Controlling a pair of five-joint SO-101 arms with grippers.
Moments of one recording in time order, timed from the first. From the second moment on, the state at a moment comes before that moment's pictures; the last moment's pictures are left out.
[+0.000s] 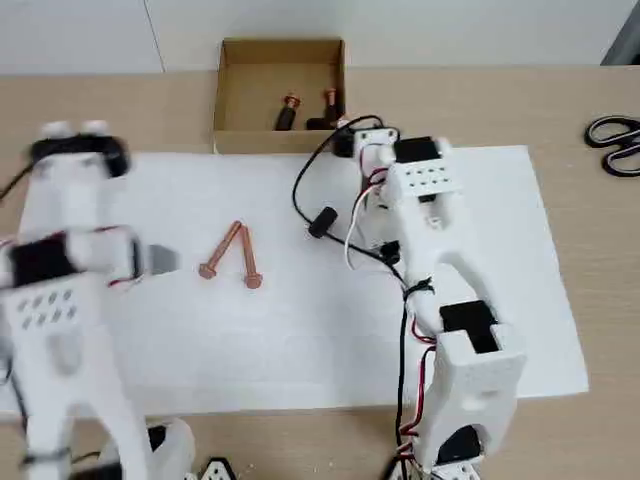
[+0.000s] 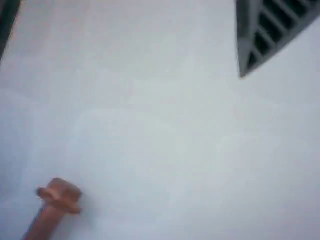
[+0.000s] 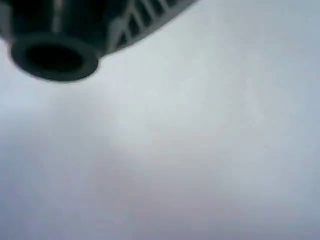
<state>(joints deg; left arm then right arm) -16.3 -25.9 19.9 89.5 -5.1 -12.1 22.0 -13.8 87.9 7.8</state>
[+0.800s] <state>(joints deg) -7.3 10.7 19.6 61.6 -5.1 -6.0 22.0 -14.8 92.4 7.8</state>
